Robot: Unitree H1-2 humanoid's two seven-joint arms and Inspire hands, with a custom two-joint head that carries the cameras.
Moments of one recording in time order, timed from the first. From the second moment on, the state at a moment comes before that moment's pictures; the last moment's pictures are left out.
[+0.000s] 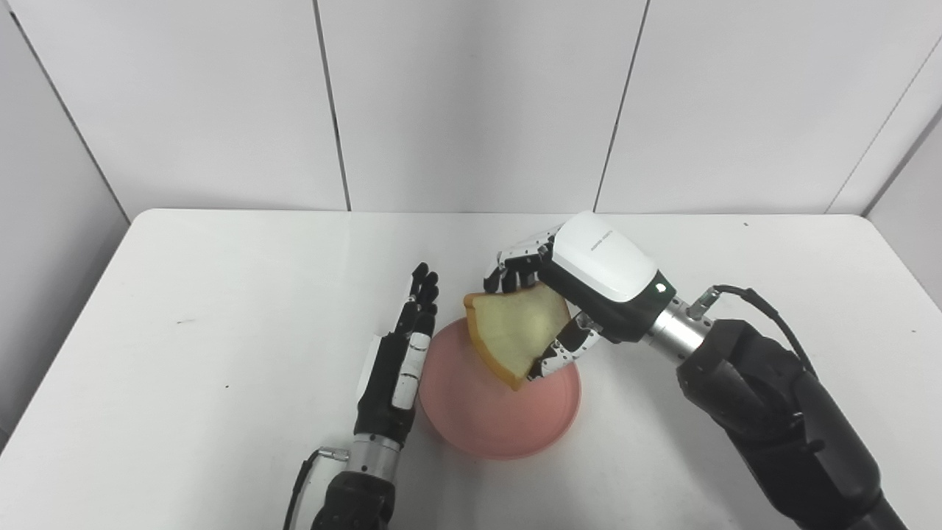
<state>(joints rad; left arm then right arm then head) -0.20 -0.16 -0.14 0.27 0.09 -0.37 -0.02 -0.49 -0.44 0.30 -0.17 -0.70 -0.26 0.32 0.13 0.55</state>
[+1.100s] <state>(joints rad) -0.20 -0.17 -0.16 0.26 0.06 -0.23 0.02 -0.50 -0.41 0.40 0.04 -0.86 -0.37 0.26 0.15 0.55</state>
